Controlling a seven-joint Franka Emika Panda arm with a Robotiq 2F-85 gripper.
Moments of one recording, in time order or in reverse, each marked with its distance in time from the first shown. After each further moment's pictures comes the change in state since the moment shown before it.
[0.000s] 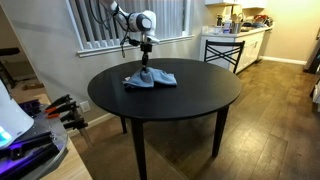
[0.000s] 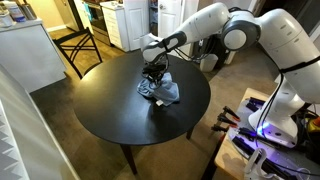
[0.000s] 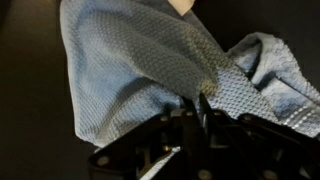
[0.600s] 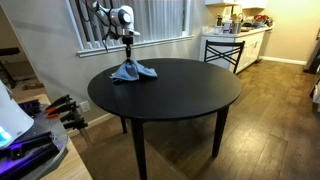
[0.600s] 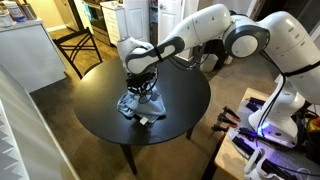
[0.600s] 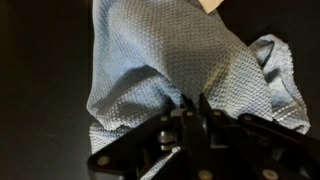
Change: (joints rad) arm 0.175 0.000 0.077 0.093 -0.072 -0.006 -0.066
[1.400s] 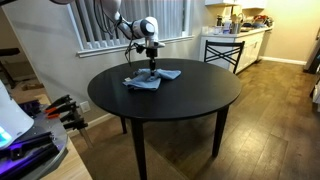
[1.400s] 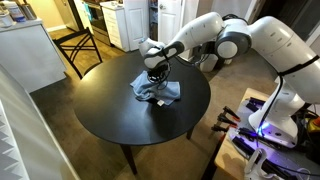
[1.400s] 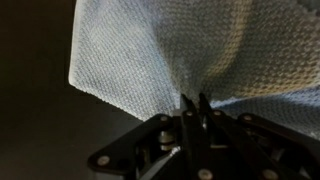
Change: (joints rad) arm -0.167 0.109 -0.159 0.007 -0.055 -0.001 -0.131
